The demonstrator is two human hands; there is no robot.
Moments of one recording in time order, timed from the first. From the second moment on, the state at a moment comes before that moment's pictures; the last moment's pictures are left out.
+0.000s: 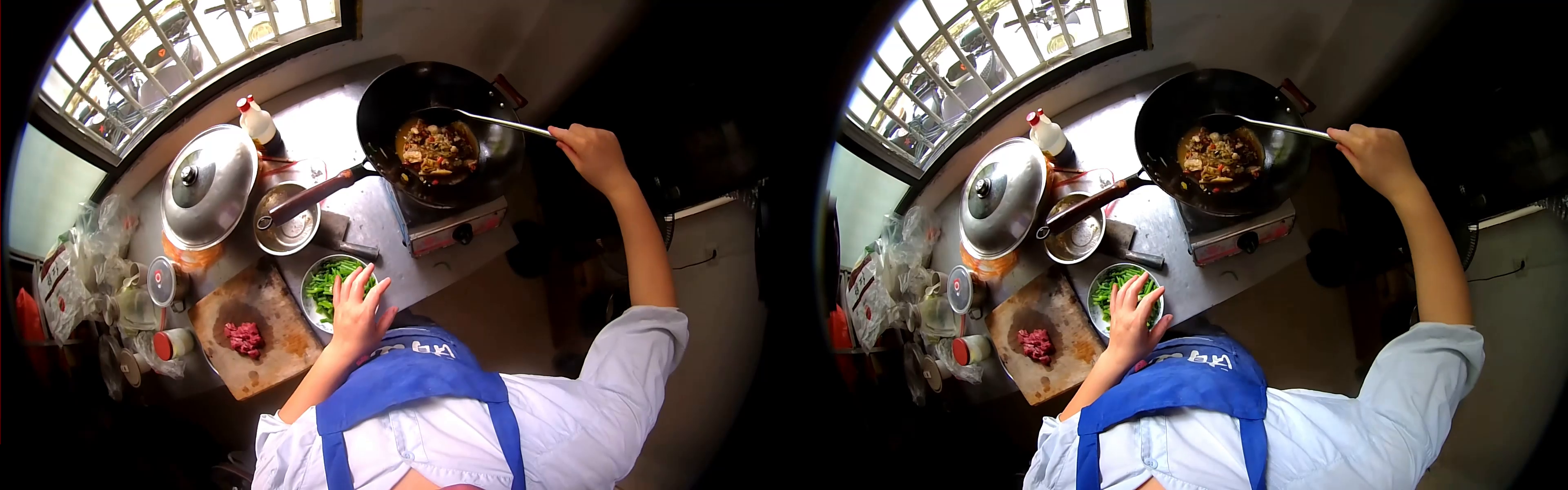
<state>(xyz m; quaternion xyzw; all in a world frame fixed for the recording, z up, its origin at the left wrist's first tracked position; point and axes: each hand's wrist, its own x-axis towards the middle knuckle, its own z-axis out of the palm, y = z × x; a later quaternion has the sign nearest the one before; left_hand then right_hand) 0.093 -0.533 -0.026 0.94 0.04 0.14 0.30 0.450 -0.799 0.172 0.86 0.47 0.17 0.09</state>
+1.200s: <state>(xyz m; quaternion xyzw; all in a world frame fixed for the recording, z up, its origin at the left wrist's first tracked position) 0.075 -0.534 -0.031 0.94 0.04 0.16 0.30 0.384 -0.820 0.163 0.90 0.38 0.20 -0.01</state>
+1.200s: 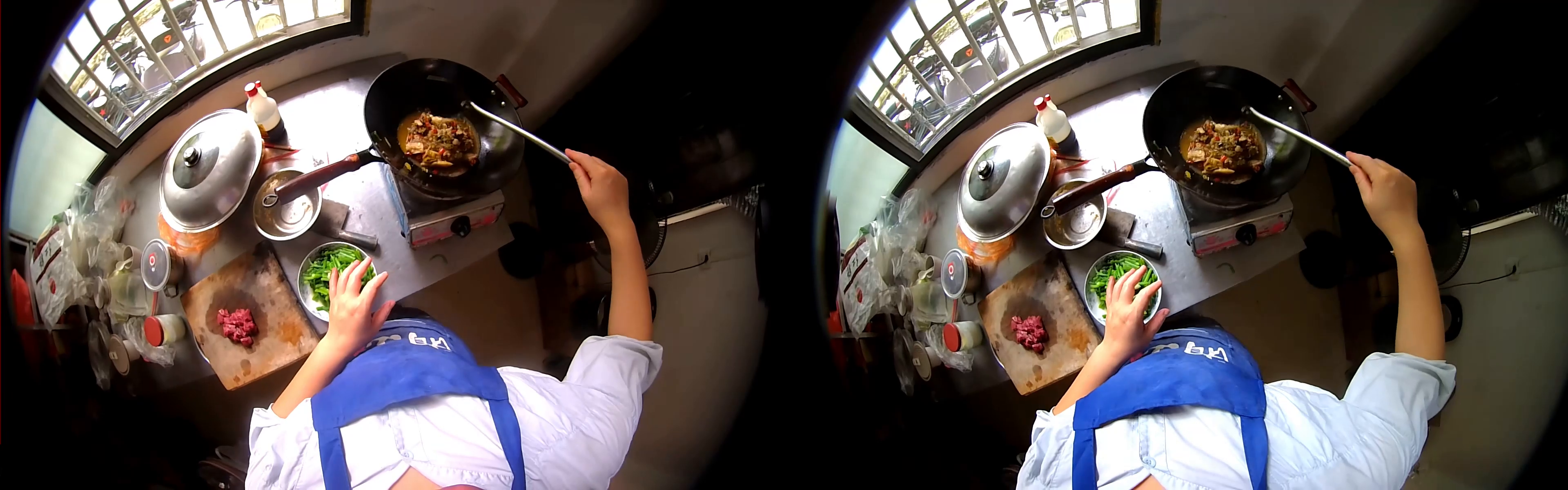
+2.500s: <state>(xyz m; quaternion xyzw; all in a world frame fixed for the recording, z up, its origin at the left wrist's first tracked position) 0.062 -0.515 -0.031 0.94 0.04 0.17 0.29 0.395 -0.772 0.197 0.87 0.08 0.03 -0.49</state>
